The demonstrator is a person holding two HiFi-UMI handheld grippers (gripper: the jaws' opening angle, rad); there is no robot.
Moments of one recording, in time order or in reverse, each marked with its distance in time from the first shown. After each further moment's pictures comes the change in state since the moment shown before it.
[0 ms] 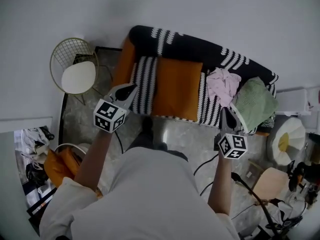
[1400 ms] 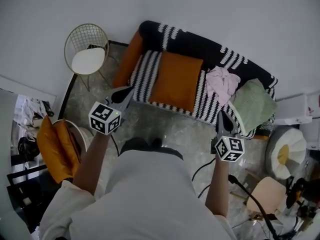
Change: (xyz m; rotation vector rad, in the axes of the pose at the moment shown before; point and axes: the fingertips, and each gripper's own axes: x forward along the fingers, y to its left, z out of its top) left arm -0.116 -0.204 -0.043 -0.035 -0.061 0.151; right arm -0.183 -0.026 -0.071 -0.020 -0.058 0.131
